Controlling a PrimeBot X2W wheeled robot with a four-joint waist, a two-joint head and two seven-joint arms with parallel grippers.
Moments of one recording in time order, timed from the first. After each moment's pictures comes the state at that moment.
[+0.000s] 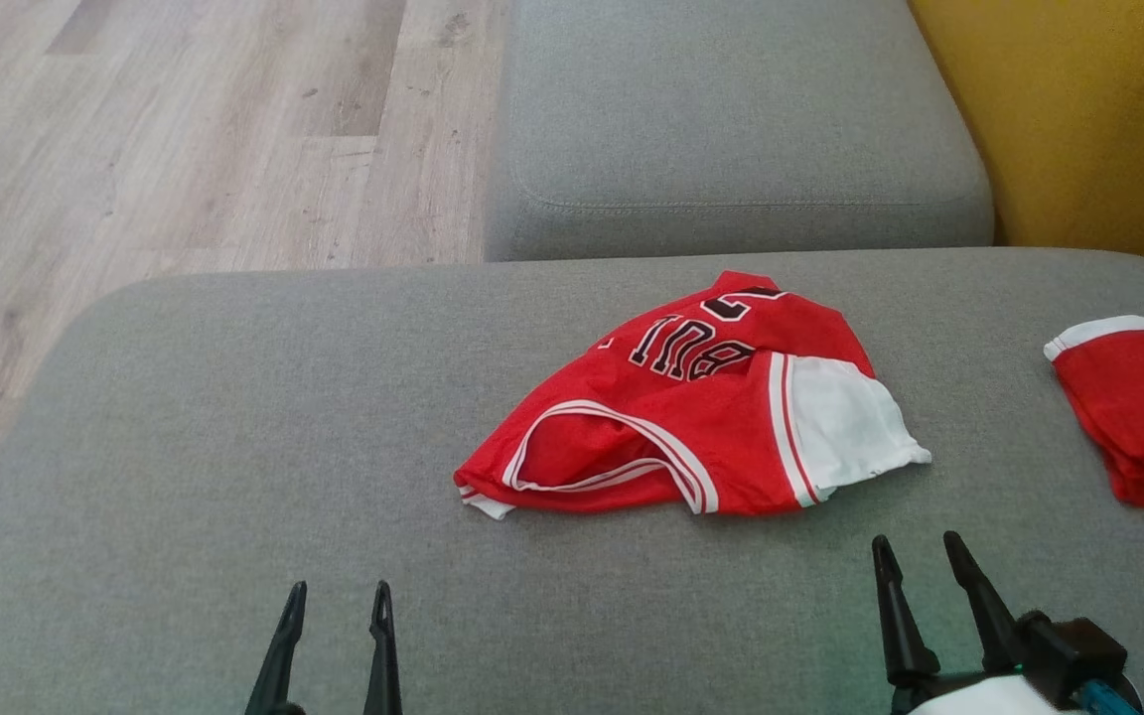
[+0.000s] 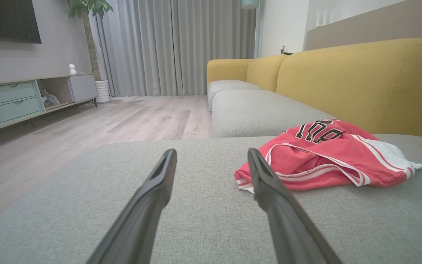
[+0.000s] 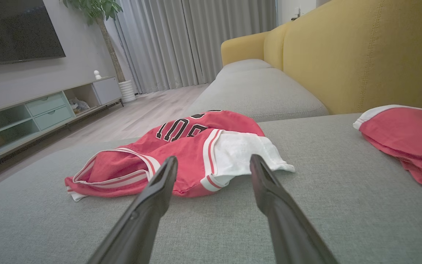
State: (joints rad) left arm 0.25 0.06 -0.22 0.09 -0.09 0.11 -0.25; right arm 0.16 -0.04 0.08 0.27 0.19 0.13 -0.26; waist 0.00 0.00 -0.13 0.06
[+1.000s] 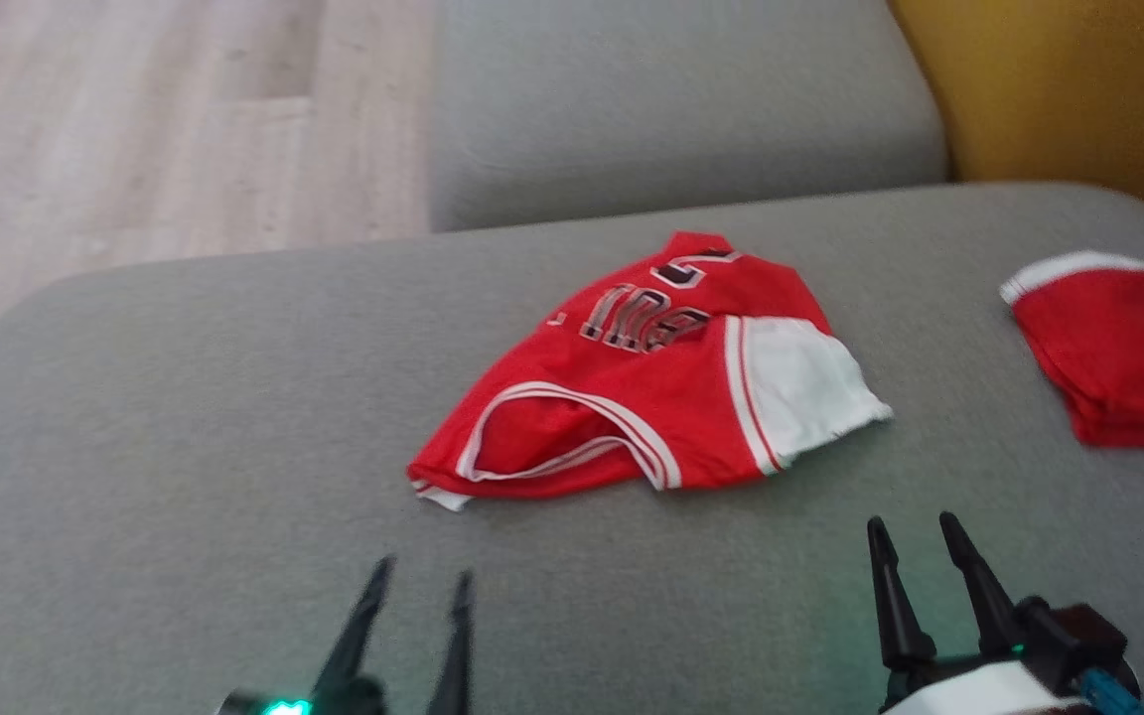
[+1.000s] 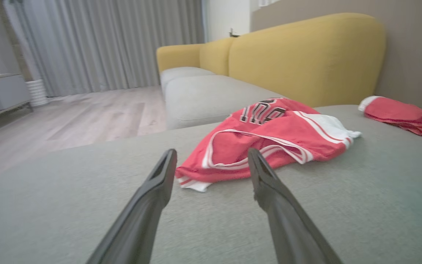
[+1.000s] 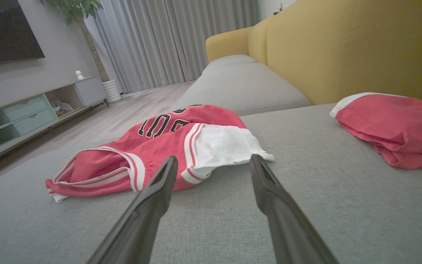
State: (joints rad) left arm 0.19 0.06 -0.31 0.15 -0.04 0.08 -0.25; right arm 0.15 -0.04 0.09 0.24 0.19 0.13 -0.26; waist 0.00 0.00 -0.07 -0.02
